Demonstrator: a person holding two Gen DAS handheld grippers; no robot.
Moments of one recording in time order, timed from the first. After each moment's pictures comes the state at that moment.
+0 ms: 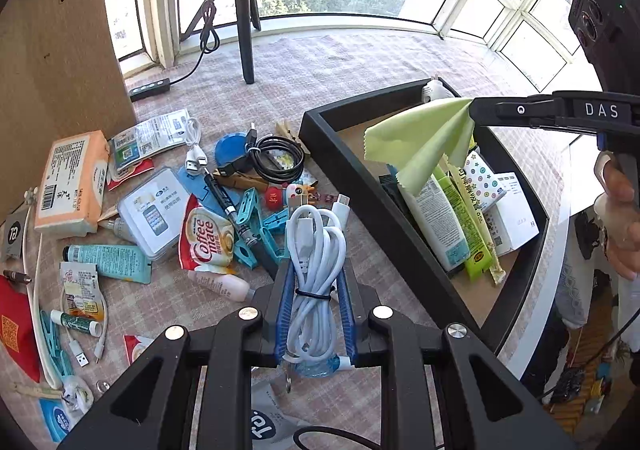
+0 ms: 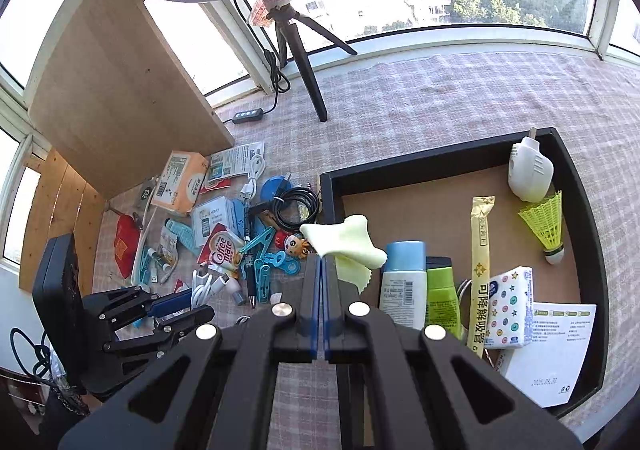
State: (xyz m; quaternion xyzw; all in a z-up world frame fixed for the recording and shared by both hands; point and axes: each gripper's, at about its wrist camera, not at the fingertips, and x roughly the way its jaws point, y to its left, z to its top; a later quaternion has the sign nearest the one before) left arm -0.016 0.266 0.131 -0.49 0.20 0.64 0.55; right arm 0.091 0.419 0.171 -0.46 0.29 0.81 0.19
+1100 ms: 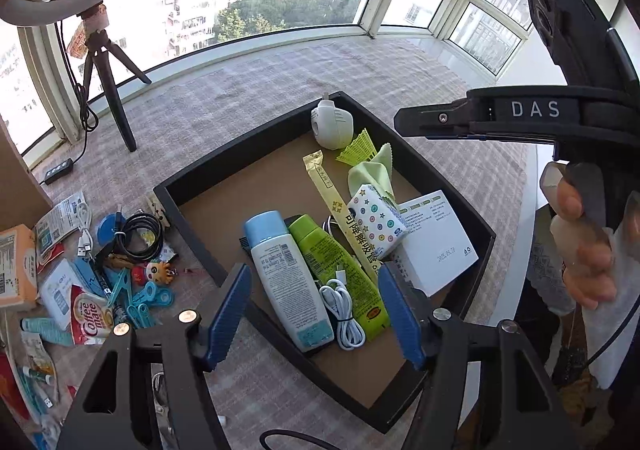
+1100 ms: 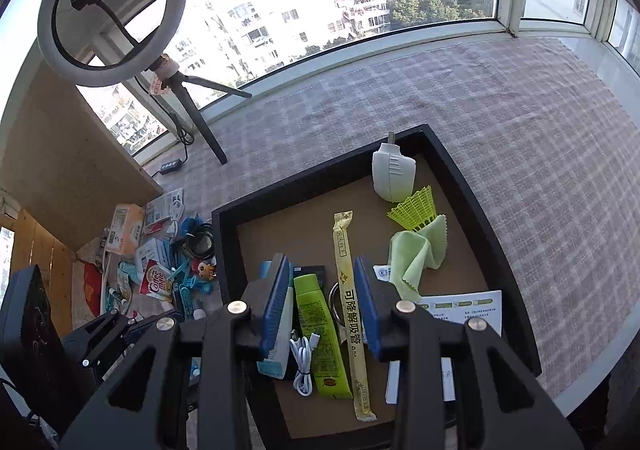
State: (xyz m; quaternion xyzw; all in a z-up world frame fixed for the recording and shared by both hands) left arm 0.074 0.343 0.173 -0.46 0.22 0.62 0.60; right arm 0.175 0.478 0.185 -0.43 0.32 0.79 0.29
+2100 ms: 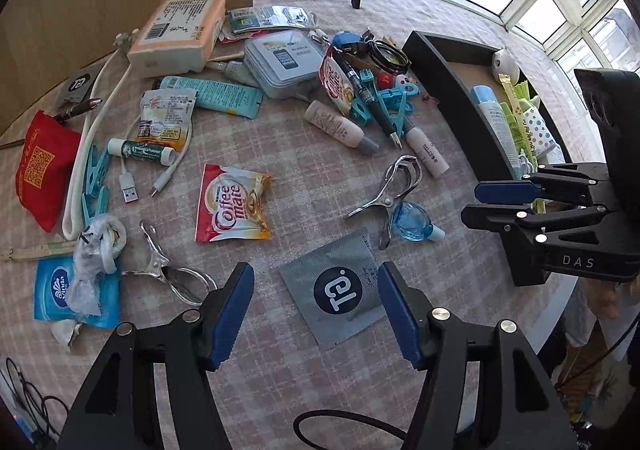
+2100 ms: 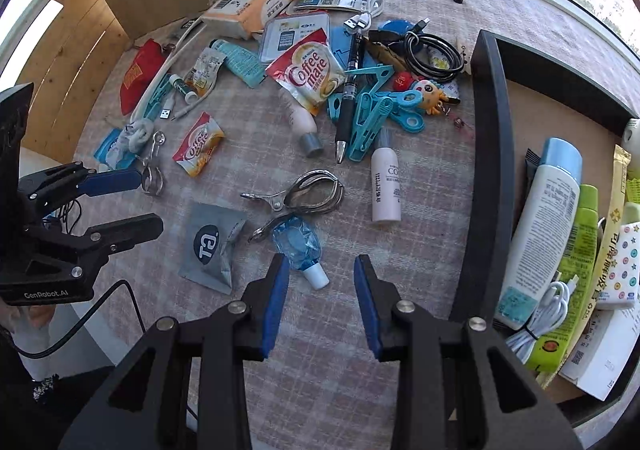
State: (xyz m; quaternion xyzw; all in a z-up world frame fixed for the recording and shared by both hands) left arm -0.031 0.137 0.074 -0.57 0.20 0.66 0.44; right arm 0.052 0.261 0.061 -0.60 0.18 0.78 0.06
